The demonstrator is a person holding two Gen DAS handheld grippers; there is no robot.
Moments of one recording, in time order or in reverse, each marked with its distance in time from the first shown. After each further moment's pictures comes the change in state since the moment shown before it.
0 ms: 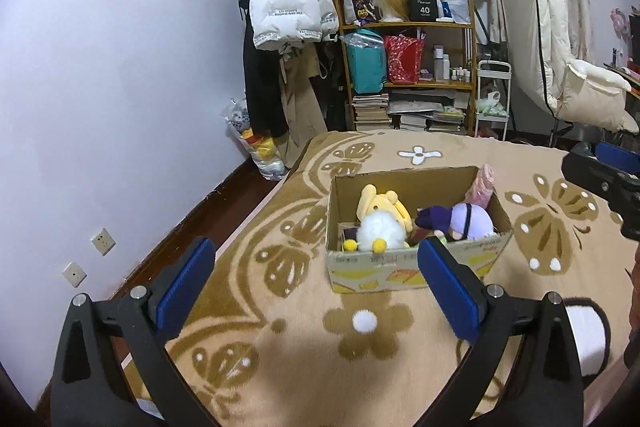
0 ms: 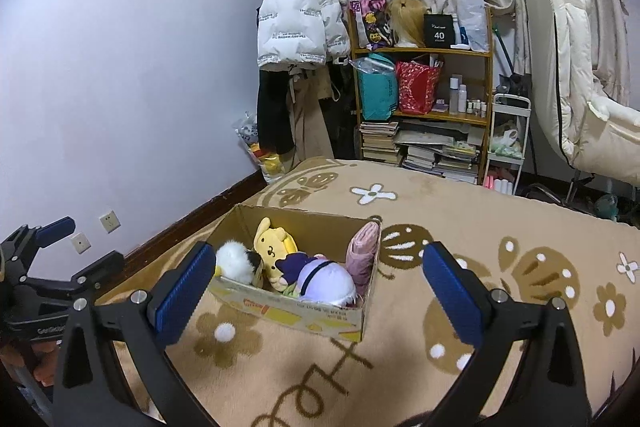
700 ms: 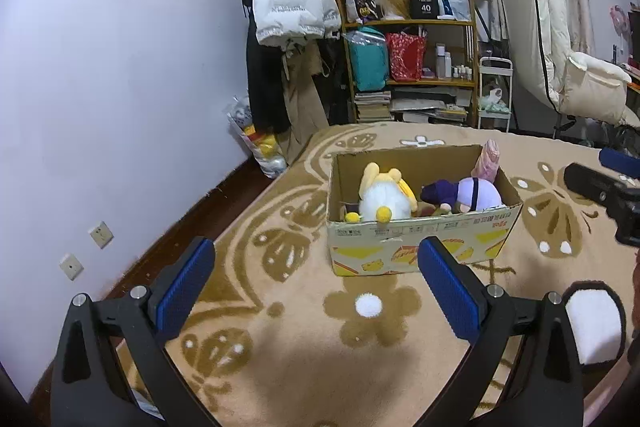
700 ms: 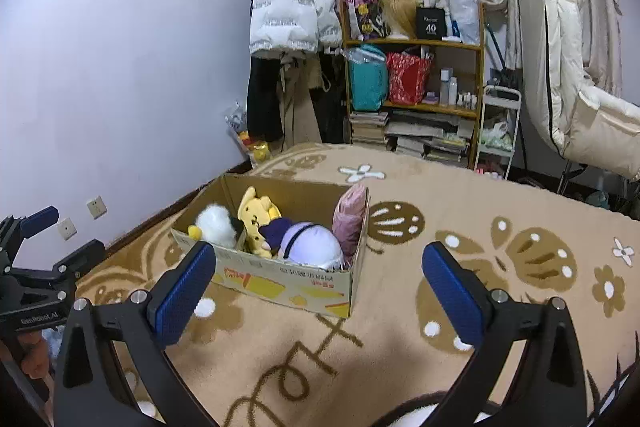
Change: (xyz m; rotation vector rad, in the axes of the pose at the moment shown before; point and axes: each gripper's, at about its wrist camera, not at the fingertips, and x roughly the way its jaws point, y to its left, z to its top) left arm 0.017 -0.004 -0.038 -0.007 -0.010 0.004; right arm -0.003 -0.003 -0.040 -0.019 0.003 -0.047
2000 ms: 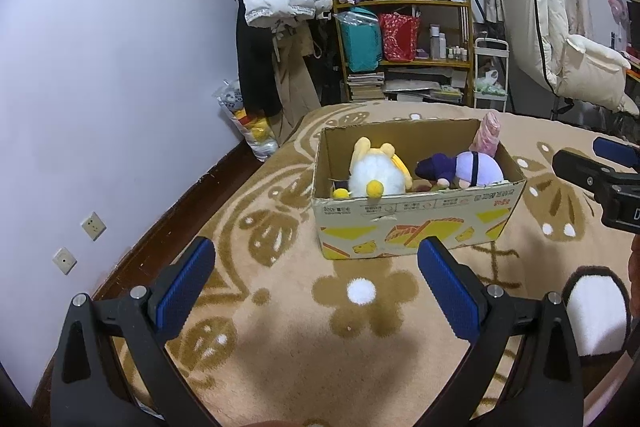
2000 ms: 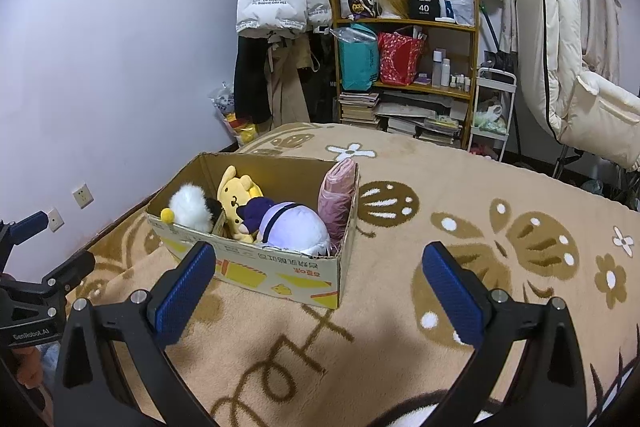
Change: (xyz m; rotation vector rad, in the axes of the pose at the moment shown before) left arm 0.020 -0.014 -0.013 0.021 0.055 -0.011; right arm 0.037 -0.009 -0.016 0.006 0.073 -0.036
